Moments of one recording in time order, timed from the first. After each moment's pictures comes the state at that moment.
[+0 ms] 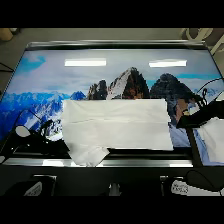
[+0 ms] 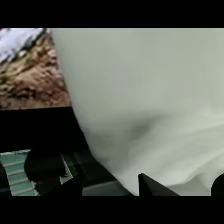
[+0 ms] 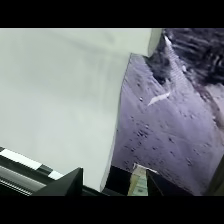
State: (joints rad) left arm 0.09 -1.01 0.44 1.04 -1.24 -1.41; right arm -0.42 -1.44 1.16 -1.29 1.52 0.92
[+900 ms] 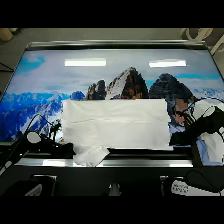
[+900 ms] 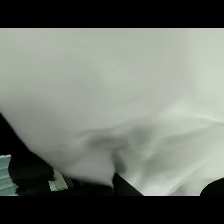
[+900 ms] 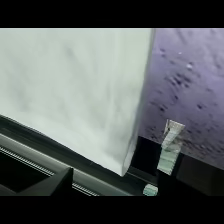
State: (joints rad) left arm -0.09 -1.01 0.36 1.01 -1.07 -1.52; right arm -0.42 -1.42 0.88 -1.33 1.48 0.92
